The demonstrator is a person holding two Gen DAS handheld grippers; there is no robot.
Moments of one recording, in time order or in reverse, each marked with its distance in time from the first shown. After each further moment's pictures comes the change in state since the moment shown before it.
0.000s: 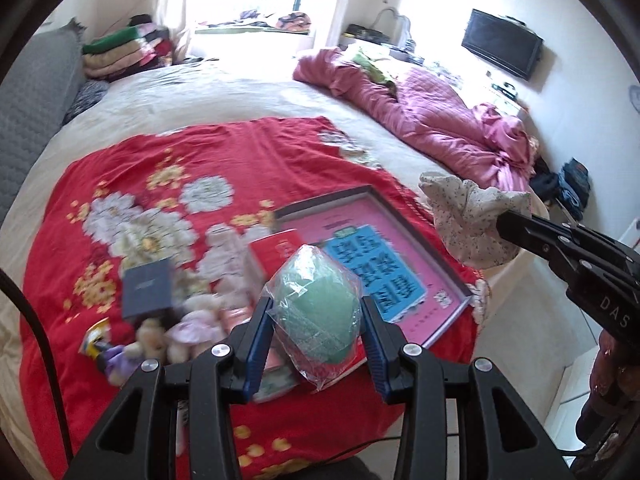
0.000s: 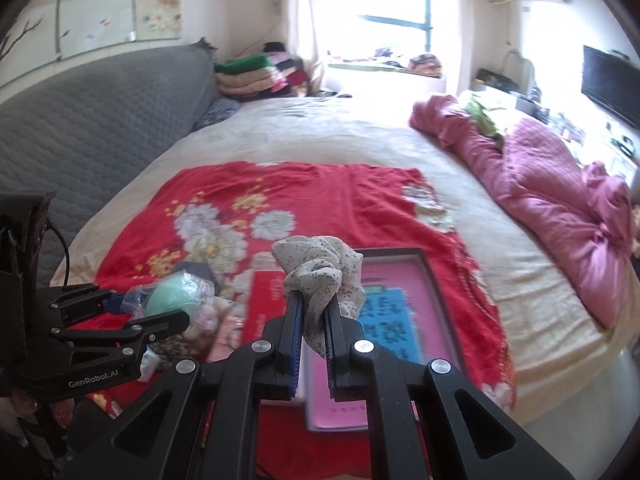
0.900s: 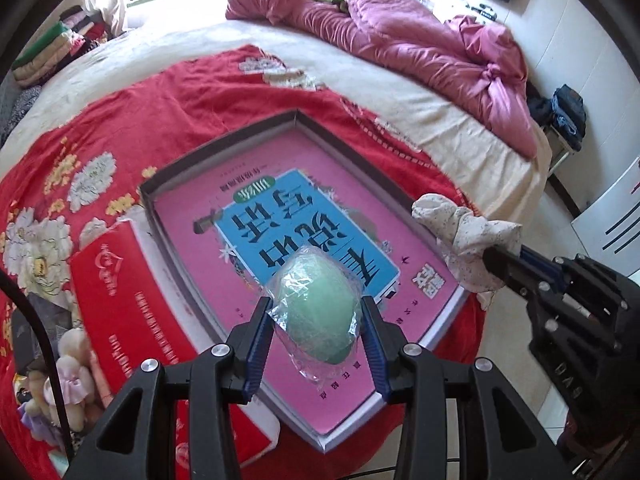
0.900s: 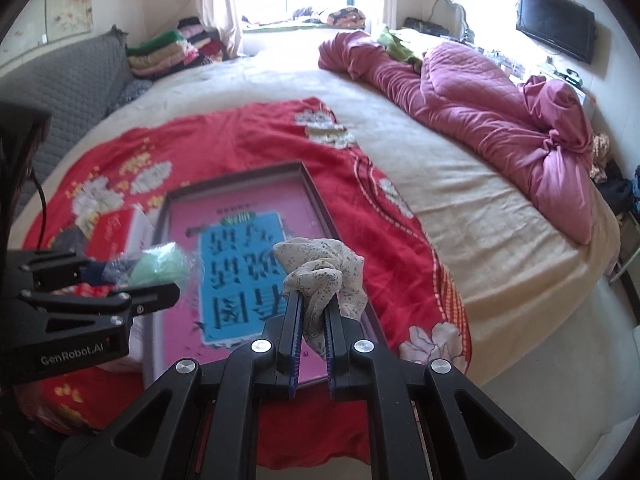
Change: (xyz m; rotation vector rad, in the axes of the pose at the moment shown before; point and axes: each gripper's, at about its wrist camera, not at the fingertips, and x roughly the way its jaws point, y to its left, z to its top) left arm 0.169 -0.094 0.005 0.133 0.251 -0.029; right arm 0.095 -0.123 -0.092 0.142 0.156 -0.192
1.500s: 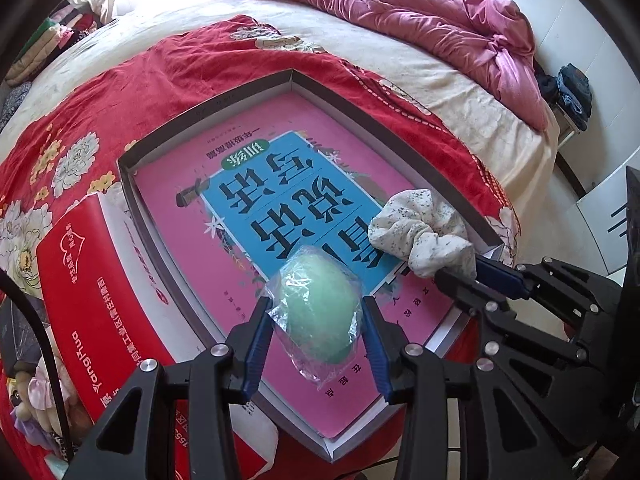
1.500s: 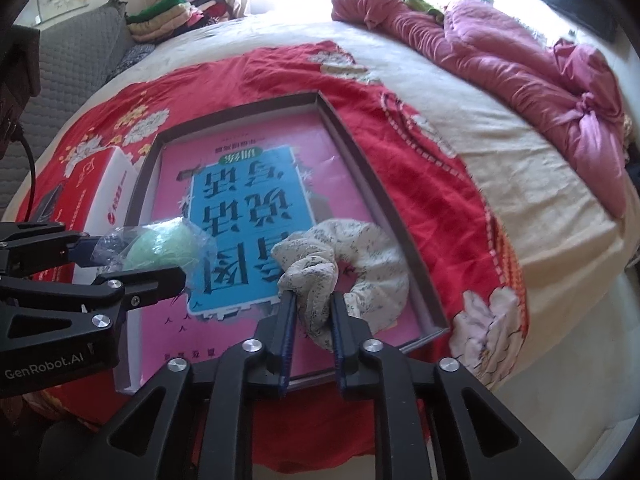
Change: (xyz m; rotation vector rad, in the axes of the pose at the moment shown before) left arm 0.031 -0.001 -0.008 0.025 0.084 0.012; right arm 0.060 0.010 -0.023 0.010 0.153 0.078
